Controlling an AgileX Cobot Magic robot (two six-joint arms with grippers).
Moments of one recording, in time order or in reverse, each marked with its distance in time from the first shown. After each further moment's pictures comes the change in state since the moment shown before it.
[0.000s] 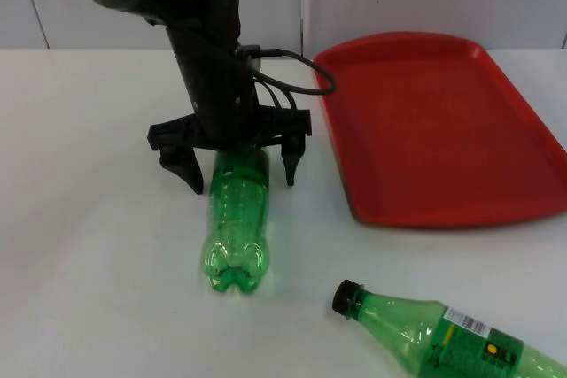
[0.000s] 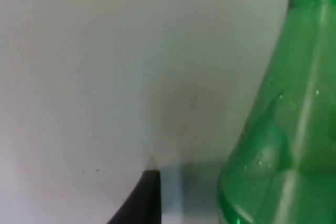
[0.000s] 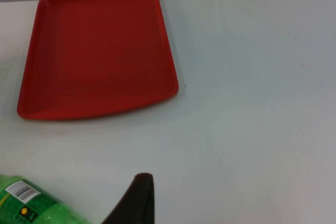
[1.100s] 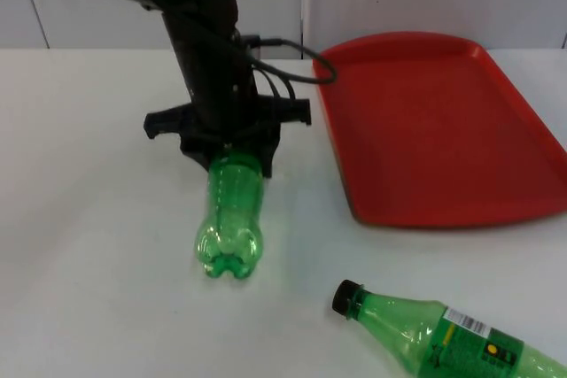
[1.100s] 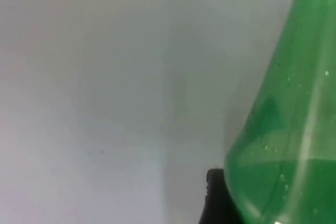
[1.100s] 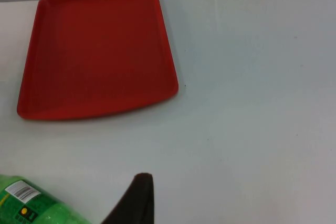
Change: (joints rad) right arm 0.000 0.000 0.000 0.000 0.000 0.002; left arm 0.000 -0.054 0.000 -0.002 0.034 0.019
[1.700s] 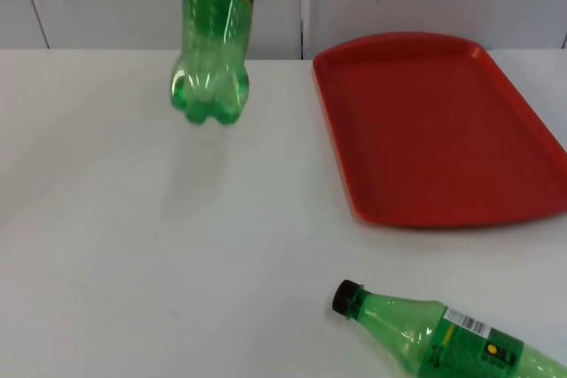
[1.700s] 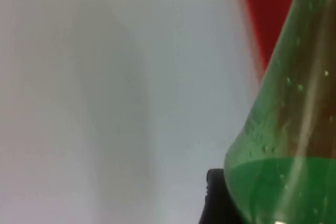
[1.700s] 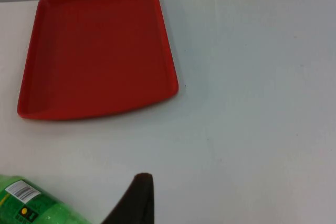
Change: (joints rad) right arm 0.000 0.000 0.000 0.000 0.000 0.000; left arm 0.000 -0.363 0.000 0.085 -0.037 0.026
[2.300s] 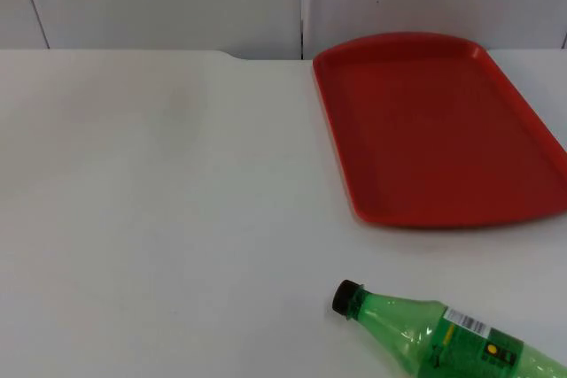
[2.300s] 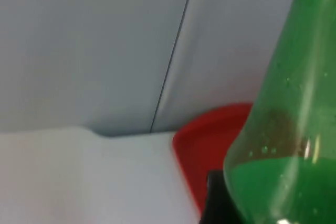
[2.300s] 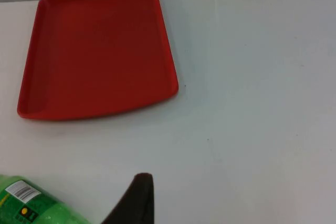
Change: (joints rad) right arm 0.000 0.000 0.000 0.000 0.000 0.000; left arm 0.000 -0.314 0.117 0.034 -0.289 0.033
